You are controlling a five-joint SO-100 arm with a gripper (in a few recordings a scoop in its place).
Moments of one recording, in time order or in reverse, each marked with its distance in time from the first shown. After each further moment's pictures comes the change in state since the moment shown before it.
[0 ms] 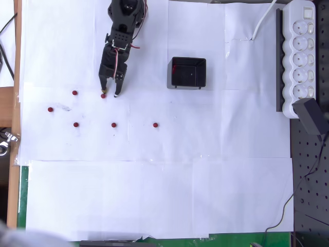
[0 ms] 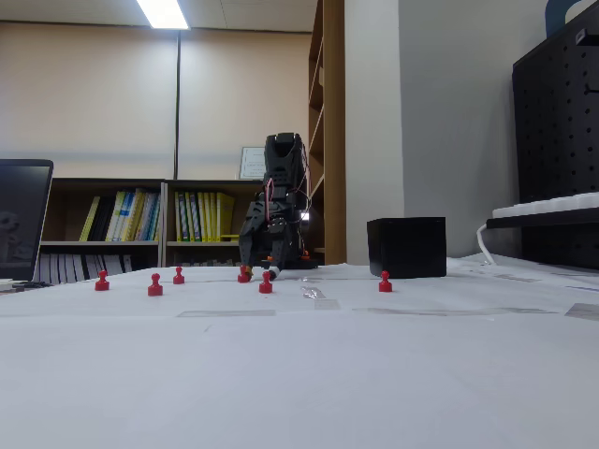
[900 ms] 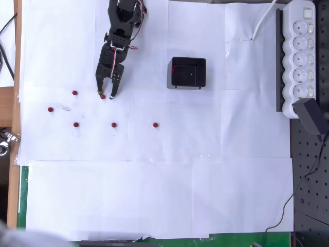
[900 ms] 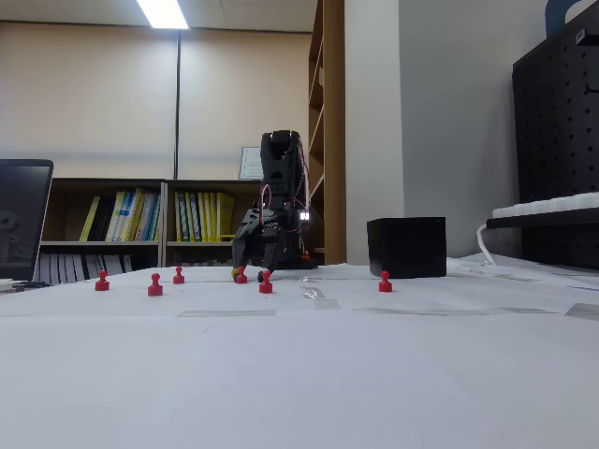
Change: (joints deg) arm 0.6 11.7 0.5 -14.2 0.8
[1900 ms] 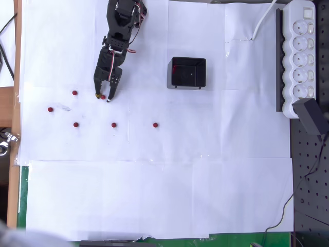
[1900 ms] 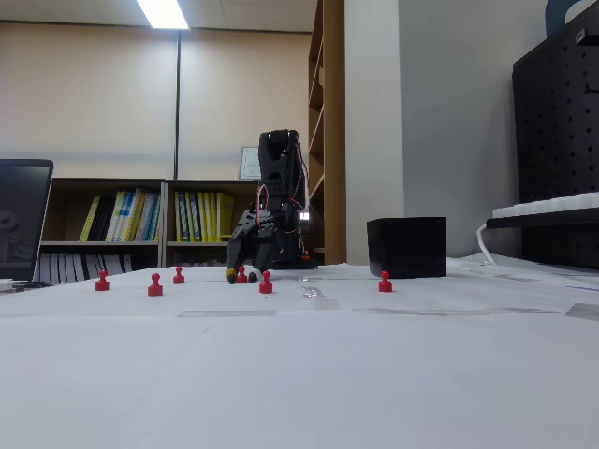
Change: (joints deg) arm 1.1 2.7 3.3 0.8 0.0
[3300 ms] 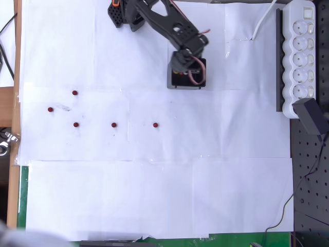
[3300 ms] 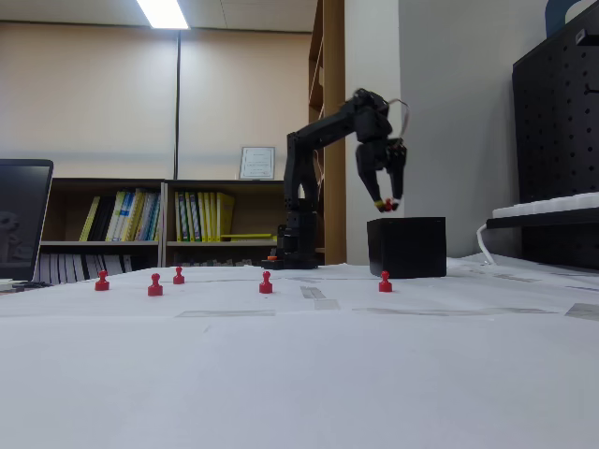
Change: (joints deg) arm -60.2 2.5 78.1 120.5 -43.4
